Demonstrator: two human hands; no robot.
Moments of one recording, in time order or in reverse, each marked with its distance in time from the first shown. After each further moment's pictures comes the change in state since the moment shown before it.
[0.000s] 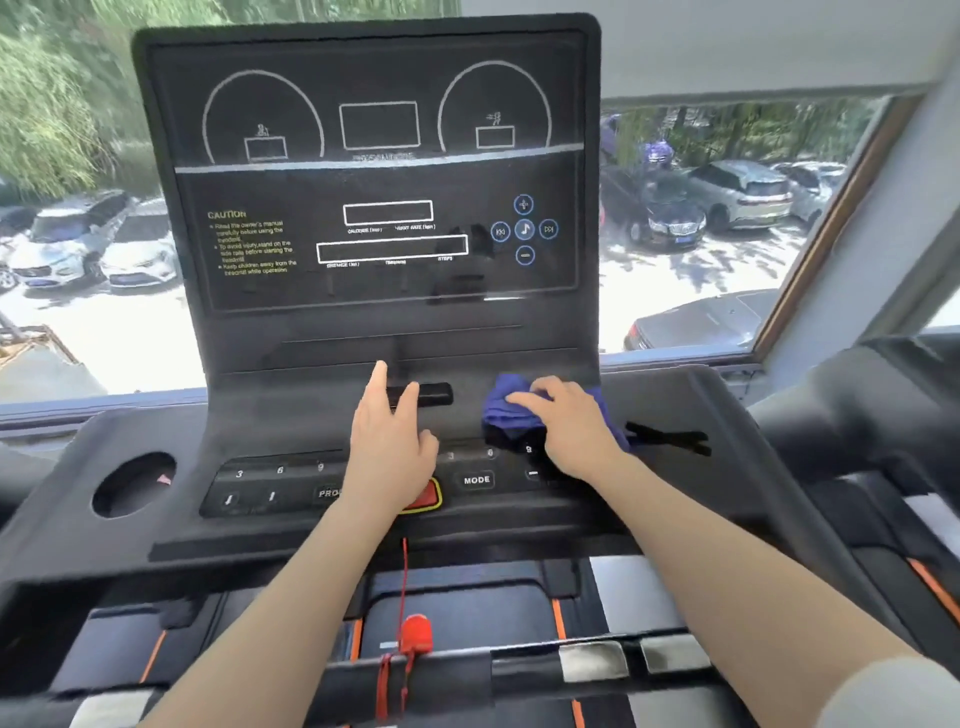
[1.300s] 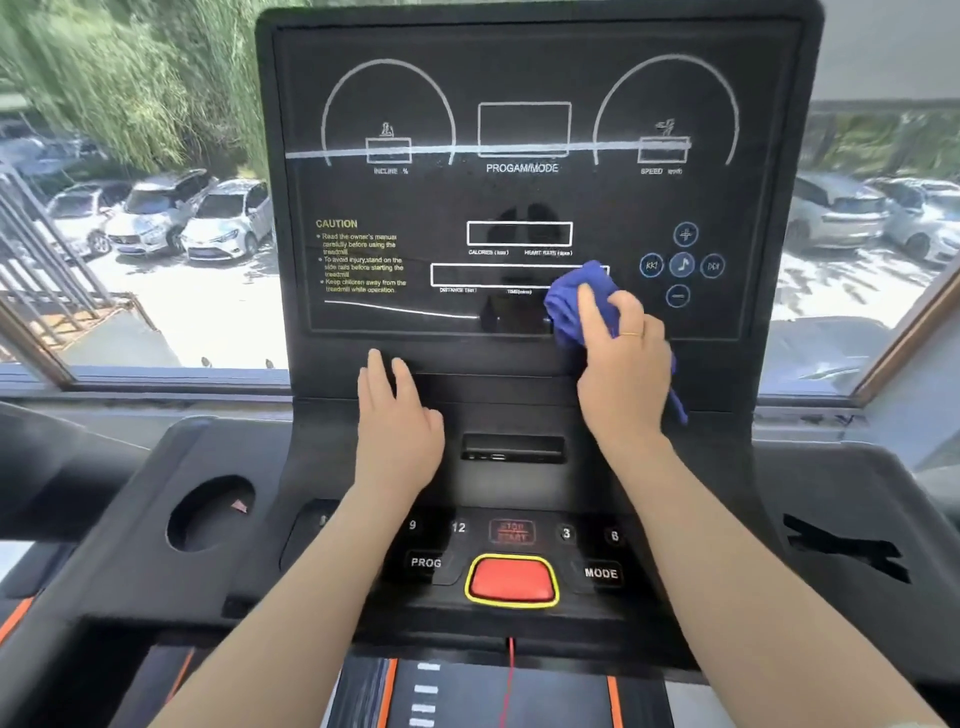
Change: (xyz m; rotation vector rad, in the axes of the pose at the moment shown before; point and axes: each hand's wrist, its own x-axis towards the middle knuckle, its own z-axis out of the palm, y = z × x) left_hand 0.073 -0.091 -0.022 -0.010 0.068 -0.228; right_hand 0.137 -0.071 0.006 -0.216 0.673 0.087
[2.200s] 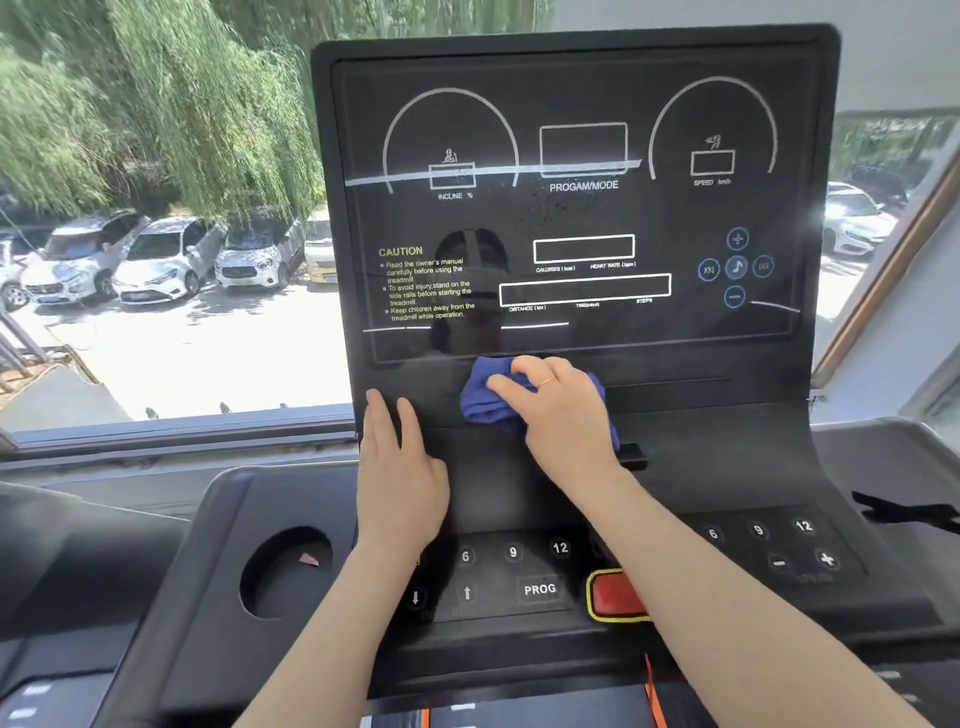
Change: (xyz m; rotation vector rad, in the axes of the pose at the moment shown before) left_hand 0.011 -0.094 -0.016 -0.020 0.022 0.176; right_hand -0.020 -0.120 0.016 0.116 -0.125 -0.247
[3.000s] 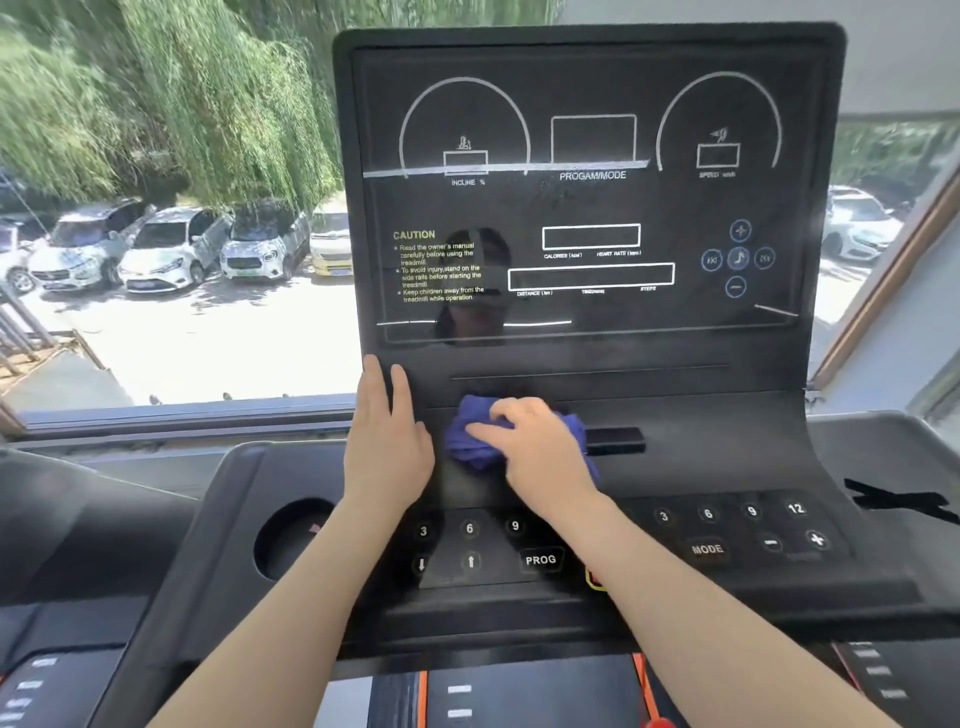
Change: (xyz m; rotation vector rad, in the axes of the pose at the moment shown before) left_hand 0.006 -0.009 -0.023 0.093 -0.037 0.057; right_hand -0.037 -0.031 0.013 0.159 -0.173 0.030
